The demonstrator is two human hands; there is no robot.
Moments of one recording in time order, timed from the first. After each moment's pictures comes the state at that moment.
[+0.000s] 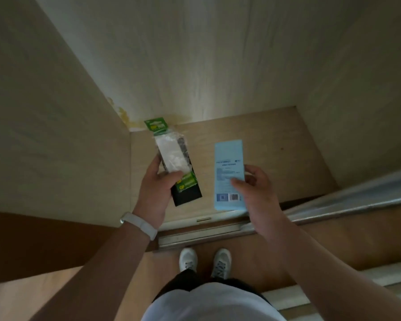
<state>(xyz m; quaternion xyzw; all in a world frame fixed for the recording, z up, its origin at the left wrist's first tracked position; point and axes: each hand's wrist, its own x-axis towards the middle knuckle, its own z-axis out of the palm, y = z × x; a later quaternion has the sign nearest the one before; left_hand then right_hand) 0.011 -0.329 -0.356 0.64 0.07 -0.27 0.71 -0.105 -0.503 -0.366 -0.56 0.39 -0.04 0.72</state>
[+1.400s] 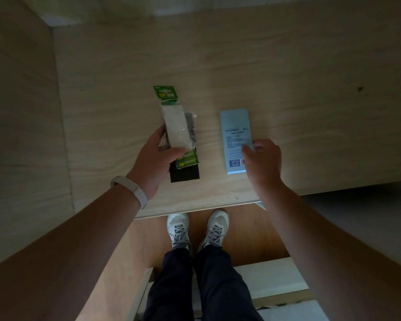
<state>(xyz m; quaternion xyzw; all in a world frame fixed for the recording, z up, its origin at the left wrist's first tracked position) 0.120 -0.374 -0.666 0.66 0.14 -0.41 0.61 0.011 -0.568 -0.712 -0.73 0.54 0.02 0.41</state>
